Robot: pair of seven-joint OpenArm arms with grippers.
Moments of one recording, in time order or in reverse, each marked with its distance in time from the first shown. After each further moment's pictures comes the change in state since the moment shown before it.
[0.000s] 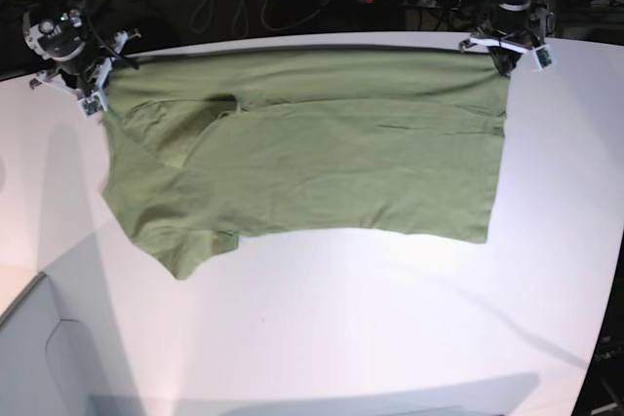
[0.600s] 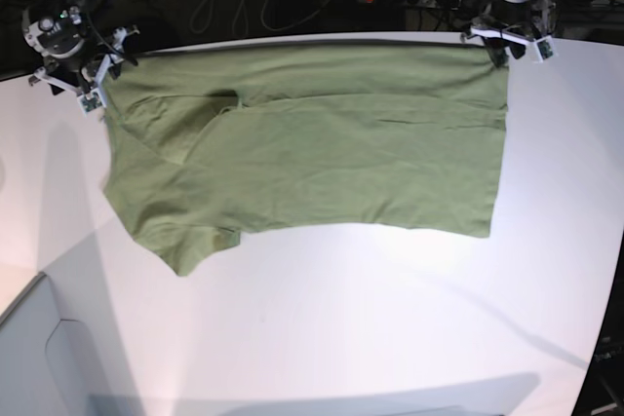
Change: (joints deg) left arm 3.0 0.0 -0.1 2.8 0.2 0.9 1.7; right arm -1.1 0.1 0.3 0.7 -0.4 0.0 -0.2
